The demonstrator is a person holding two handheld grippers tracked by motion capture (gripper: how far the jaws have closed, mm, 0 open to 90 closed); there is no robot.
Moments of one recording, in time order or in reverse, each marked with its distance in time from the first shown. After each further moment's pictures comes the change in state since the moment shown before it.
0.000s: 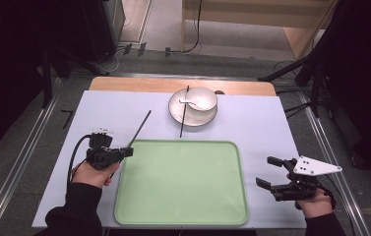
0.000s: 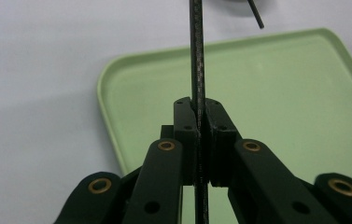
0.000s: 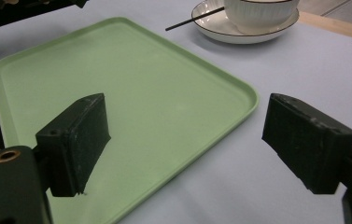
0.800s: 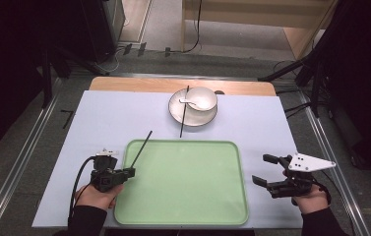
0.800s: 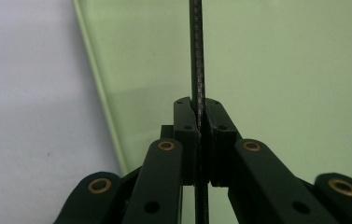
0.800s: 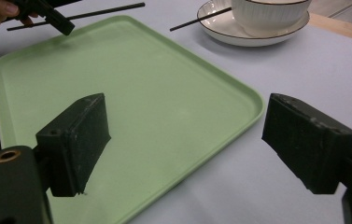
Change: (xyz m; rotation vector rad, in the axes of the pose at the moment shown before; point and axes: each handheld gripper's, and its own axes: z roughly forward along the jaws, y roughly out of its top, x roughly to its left) left arm -0.018 -0.052 0.008 0.072 0.066 -0.046; right arm -0.003 0.006 0.011 0.011 0.024 -0.023
